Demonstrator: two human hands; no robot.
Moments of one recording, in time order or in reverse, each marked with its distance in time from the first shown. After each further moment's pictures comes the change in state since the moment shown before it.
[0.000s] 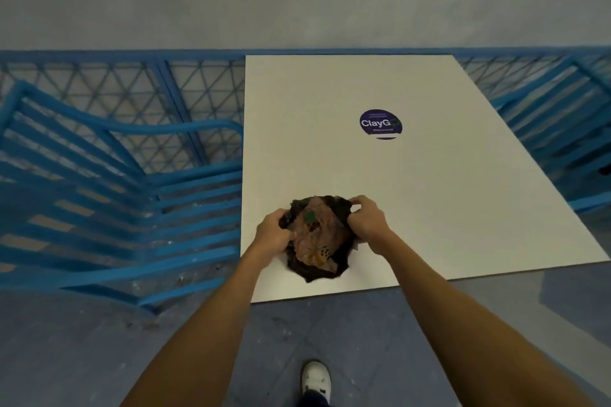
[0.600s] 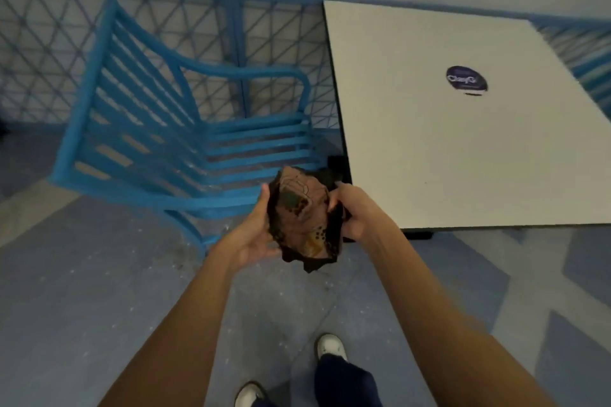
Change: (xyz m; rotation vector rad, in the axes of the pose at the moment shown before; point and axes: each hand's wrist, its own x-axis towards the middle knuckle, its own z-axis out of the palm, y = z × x) left_hand -0.091 -0.181 -0.202 -0.692 -0.300 -0.357; right_hand -0.128 -0.061 0.256 0.626 -0.206 0.331
